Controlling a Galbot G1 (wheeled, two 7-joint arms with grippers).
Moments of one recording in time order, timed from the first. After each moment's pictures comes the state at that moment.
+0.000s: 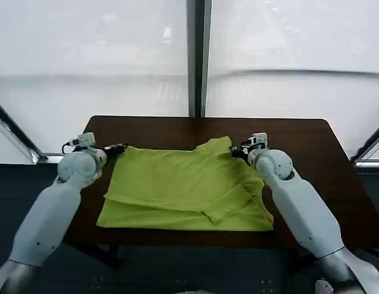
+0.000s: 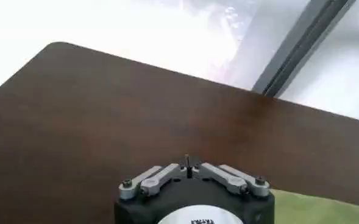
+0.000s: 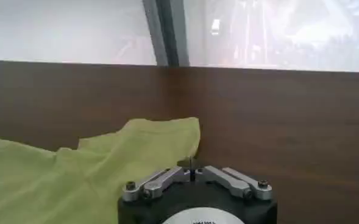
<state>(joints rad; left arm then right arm) 0.83 -0.93 -0.32 -1.62 -1.12 0.67 -0.29 -0.73 1.10 0.16 1.54 0.78 -0.53 0.11</state>
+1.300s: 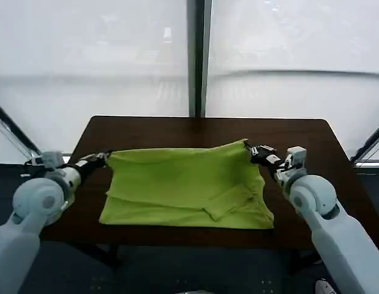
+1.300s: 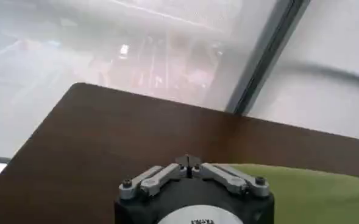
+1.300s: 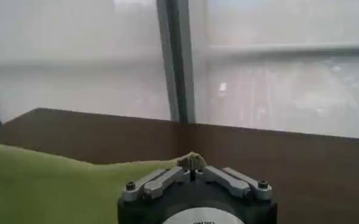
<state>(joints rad) 1.40 -0.85 -0.69 -2.10 -1.16 0.67 -0.31 -1.28 0.87 0.41 2.12 0.71 -0.66 0.09</state>
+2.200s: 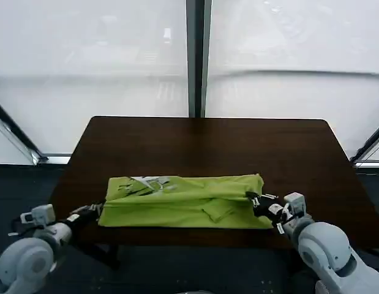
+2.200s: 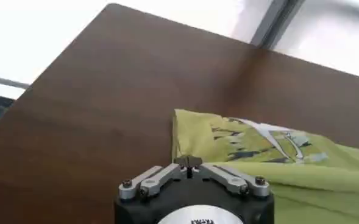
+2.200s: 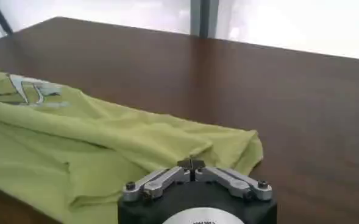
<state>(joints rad) 1.73 -0.96 -0.77 -2.20 -1.04 0.66 -0.28 -1.55 0.86 0.49 2.26 0.67 -0.69 0.07</state>
